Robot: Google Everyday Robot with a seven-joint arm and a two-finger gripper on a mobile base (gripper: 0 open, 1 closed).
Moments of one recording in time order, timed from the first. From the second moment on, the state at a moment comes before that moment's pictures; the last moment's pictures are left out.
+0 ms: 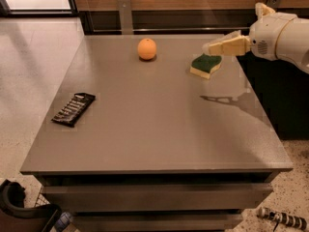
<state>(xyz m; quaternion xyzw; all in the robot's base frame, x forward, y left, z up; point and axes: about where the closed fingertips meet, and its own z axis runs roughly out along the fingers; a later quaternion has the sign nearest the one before) 0.650 -0.203 0.987 -0.32 0.70 0.09 0.63</state>
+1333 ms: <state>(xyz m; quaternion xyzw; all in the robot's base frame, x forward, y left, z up) 0.678 -0.186 0.919 -0.25 0.73 0.13 0.62</state>
